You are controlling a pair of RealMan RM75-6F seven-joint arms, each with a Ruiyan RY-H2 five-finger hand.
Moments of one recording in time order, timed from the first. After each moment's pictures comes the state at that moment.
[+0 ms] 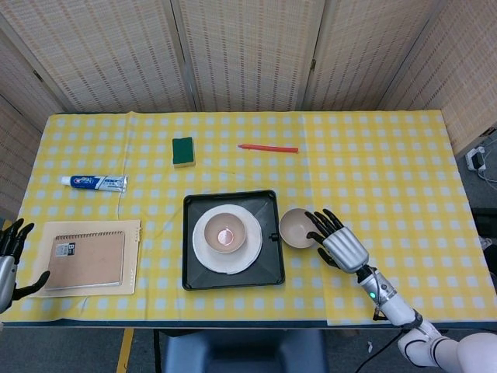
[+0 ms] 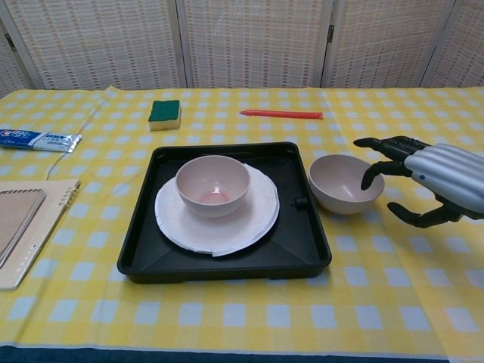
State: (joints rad) left arm -0.10 -1.06 -0.08 -1.64 1.40 1.43 -0.03; right arm 0.51 -1.70 -0.07 -0.85 -1.69 1.30 0.19
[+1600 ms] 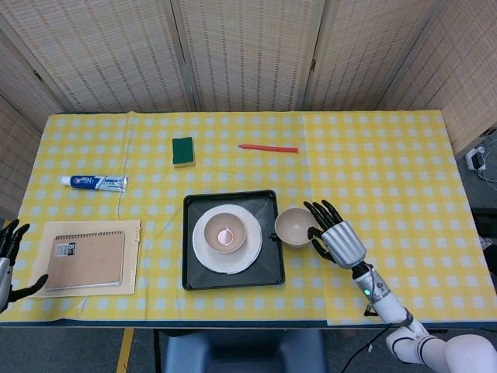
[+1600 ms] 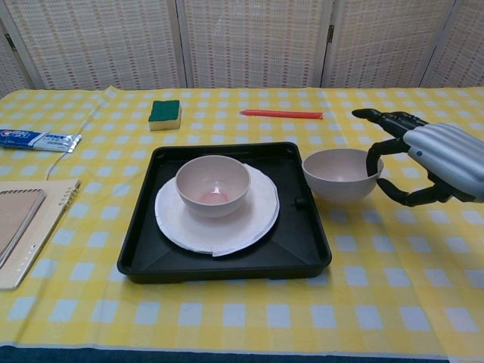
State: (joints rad) left arm -0.09 -1.04 -0.08 -1.66 1.40 1.45 -0.03; right arm 0.50 -1.78 -0.01 -0.79 -1.68 1.42 0.24
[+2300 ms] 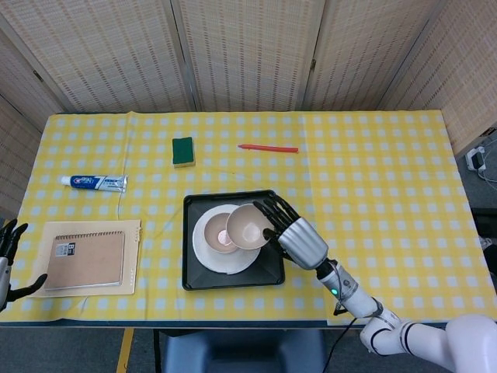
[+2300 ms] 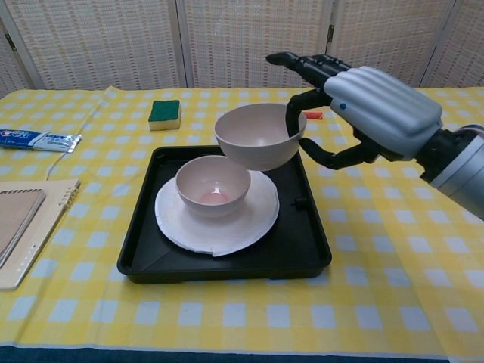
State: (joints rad) left arm -0.09 -1.03 -0.08 -1.66 1.40 1.45 -0.05; right arm 0.65 -1.71 0.08 -1.16 -1.75 1.37 -0.05
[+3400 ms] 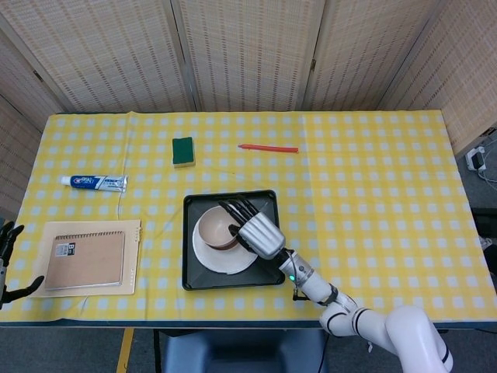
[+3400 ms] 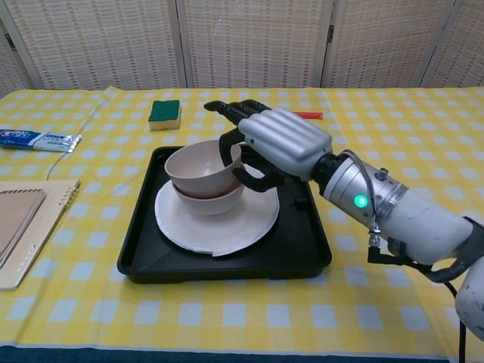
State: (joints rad) left arm -0.09 -1.01 -0.08 -1.66 1.38 1.42 -0.10; right arm 0.83 -1.99 0.13 -0.82 -1.66 1.19 0.05
